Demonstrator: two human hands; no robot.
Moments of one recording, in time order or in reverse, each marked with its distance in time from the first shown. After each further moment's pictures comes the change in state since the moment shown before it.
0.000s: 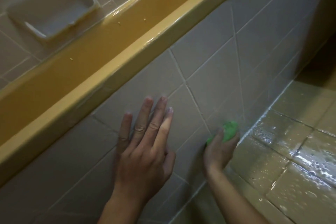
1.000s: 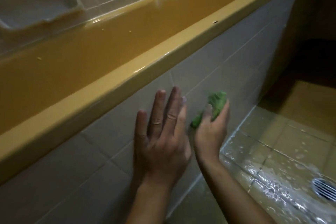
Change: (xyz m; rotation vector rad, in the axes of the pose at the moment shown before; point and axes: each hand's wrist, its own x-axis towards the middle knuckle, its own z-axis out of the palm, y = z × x) left_hand 0.057 0.047 0.025 -0.051 0.100 -0.241; right_hand 0.012 -0.126 0.007 -0.008 -0.092 -0.534
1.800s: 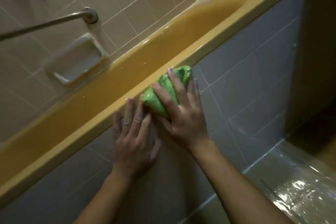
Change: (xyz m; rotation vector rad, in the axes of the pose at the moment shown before) left_hand 0.140 0.079 0.016 0.098 0.042 0.145; right_hand 0.211 -0.066 -0.018 -0.011 -0.465 -1.001
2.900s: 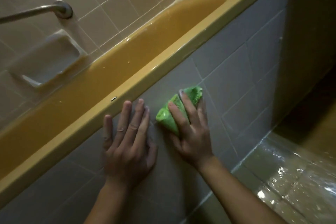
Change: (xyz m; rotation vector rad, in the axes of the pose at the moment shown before) left_hand -0.008 0.006 0.016 0.039 0.115 0.035; right_hand -0.064 0.024 0.011 0.013 0.087 0.039
